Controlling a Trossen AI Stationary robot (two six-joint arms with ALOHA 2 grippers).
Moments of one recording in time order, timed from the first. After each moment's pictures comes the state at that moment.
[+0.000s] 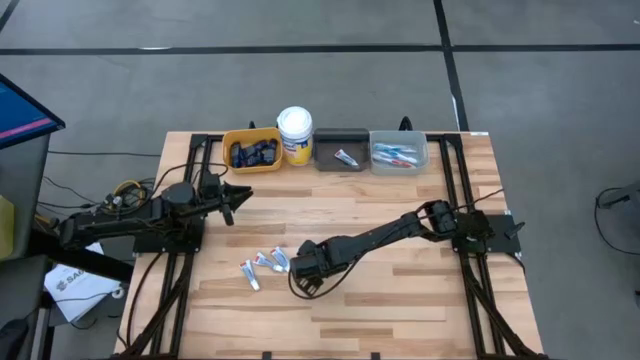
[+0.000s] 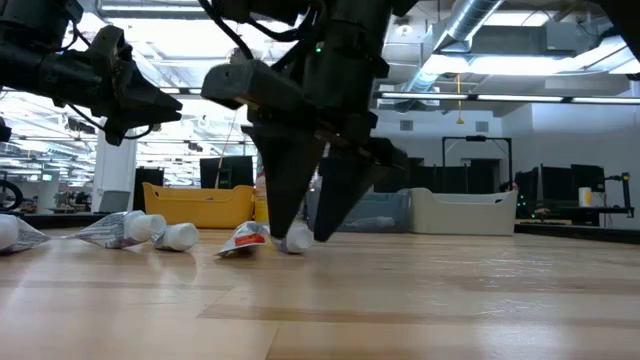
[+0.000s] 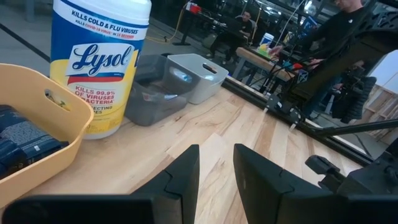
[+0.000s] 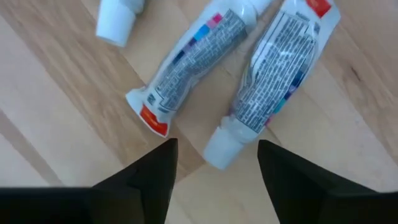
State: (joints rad) left arm 0.21 0.20 0.09 -0.04 -0.22 -0.42; right arm 0.29 2.31 1.86 -0.89 0.10 0.93
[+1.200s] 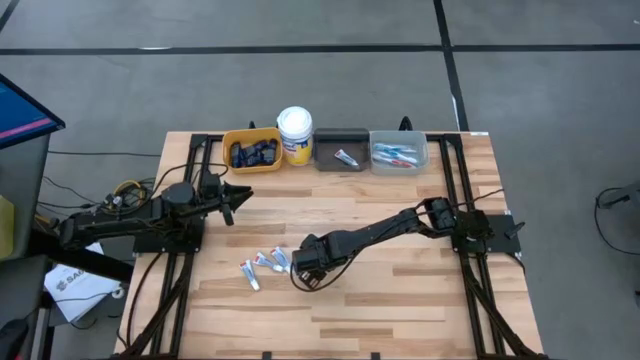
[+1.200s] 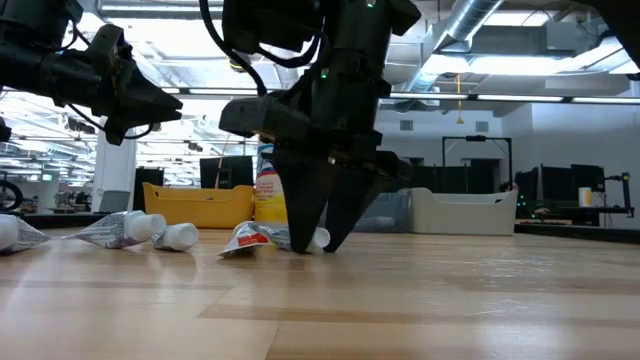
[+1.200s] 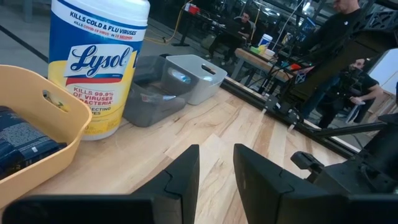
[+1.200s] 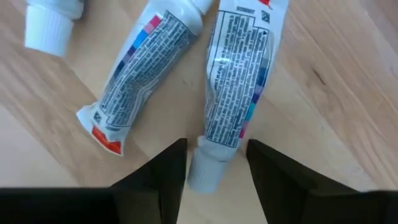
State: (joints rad) left arm 0.21 0.20 0.09 -0.03 -0.21 -0.42; right arm 0.25 2.31 1.81 -0.89 0.10 0.94
